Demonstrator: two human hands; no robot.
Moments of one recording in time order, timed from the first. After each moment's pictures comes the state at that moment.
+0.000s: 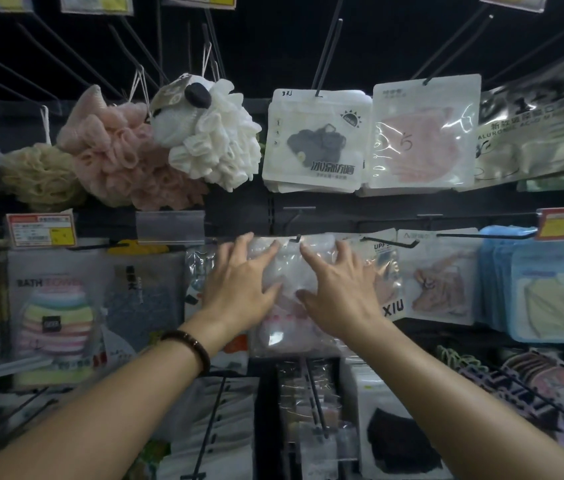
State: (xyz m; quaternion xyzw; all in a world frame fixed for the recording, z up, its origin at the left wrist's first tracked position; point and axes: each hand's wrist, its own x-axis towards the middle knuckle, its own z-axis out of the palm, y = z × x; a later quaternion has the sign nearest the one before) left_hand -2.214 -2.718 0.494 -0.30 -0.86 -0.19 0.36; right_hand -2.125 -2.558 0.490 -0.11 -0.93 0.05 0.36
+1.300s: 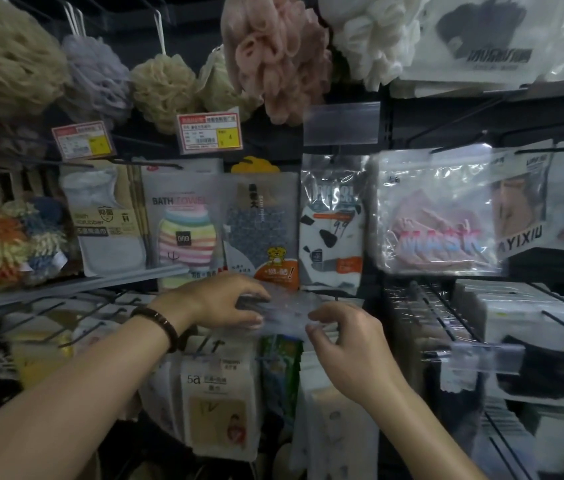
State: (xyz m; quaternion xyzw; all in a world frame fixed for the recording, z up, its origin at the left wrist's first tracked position) left_hand -2.286 -2.971 0.394 -0.40 -0.91 -0.08 0.03; right_hand -2.133 -2.745 0.326 0.00 -0.89 0.37 0.28
